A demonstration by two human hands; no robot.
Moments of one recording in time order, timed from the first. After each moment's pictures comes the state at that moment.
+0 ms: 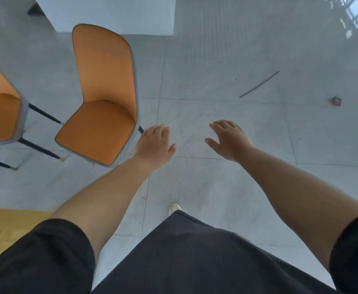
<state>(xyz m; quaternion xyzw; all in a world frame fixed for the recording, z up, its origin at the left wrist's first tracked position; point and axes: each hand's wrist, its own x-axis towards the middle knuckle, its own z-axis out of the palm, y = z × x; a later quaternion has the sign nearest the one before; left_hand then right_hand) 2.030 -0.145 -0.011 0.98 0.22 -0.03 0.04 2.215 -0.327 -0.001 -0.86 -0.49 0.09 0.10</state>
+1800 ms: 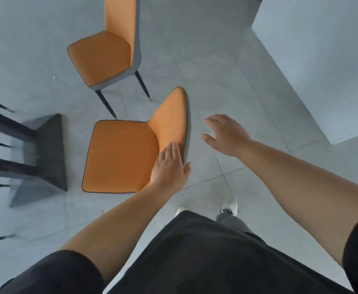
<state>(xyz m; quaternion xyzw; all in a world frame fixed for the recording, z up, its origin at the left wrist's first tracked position) 2.346 0.278 -0.047 0.58 0.78 0.05 0.20 2.501 0.435 0.000 -0.39 -0.91 0.17 0.00</state>
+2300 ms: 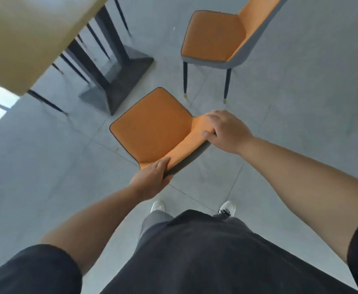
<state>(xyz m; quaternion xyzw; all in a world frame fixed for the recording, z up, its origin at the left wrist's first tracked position) 2.395 0.305 -0.056 0.29 0.91 0.11 0.29 2.395 0.593 -0.017 0.04 -0.98 0.19 -0.03</state>
